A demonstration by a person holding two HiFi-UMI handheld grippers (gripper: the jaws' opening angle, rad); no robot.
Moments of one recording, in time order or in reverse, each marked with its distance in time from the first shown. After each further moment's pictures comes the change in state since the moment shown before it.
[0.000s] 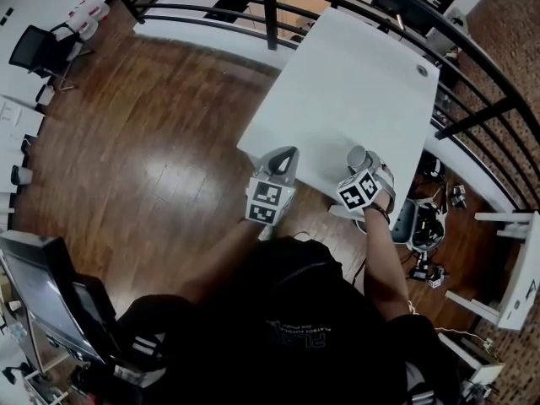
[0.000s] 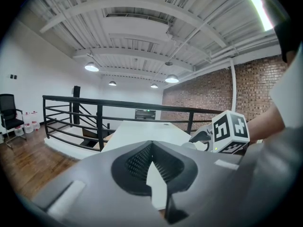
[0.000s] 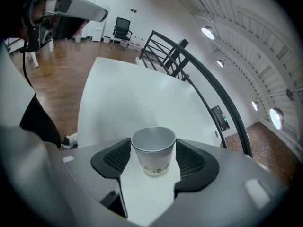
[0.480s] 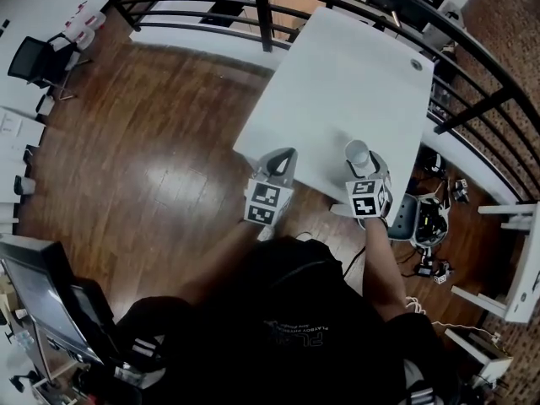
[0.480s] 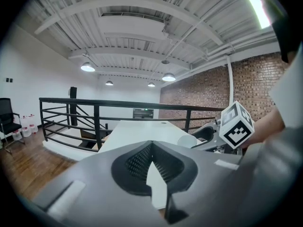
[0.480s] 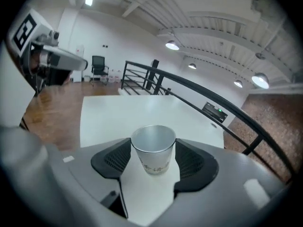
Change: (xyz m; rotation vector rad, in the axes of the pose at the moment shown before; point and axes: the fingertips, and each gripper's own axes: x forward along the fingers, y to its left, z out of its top) left arm 0.003 -0.005 -0.002 0.030 0.013 -0.027; right arm -0.025 -0.017 0.008 0.405 -0.297 -0.021
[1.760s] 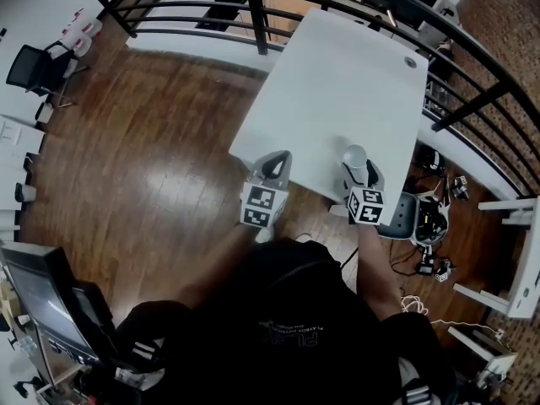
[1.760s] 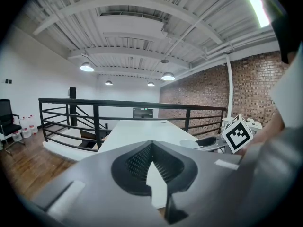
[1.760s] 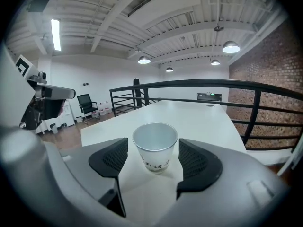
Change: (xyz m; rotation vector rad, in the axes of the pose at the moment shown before) left arm -0.002 0.002 0.001 0.008 0.007 -0.001; right arm 0.004 -0.005 -0.028 0.425 -0.192 0.032
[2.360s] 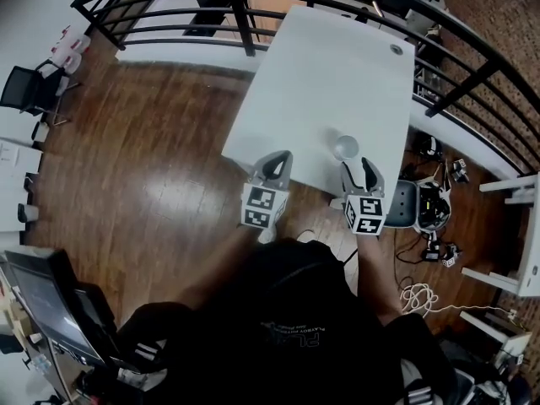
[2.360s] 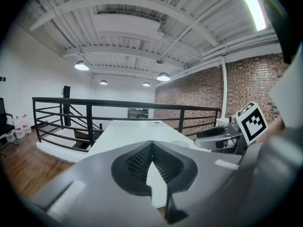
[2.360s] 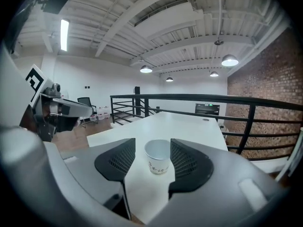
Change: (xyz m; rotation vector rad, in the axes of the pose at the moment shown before) left arm 0.003 -0.024 0.000 0.008 -0.002 -0.066; right arm -0.060 0.022 0.036 -0.054 -0.112 -0.031
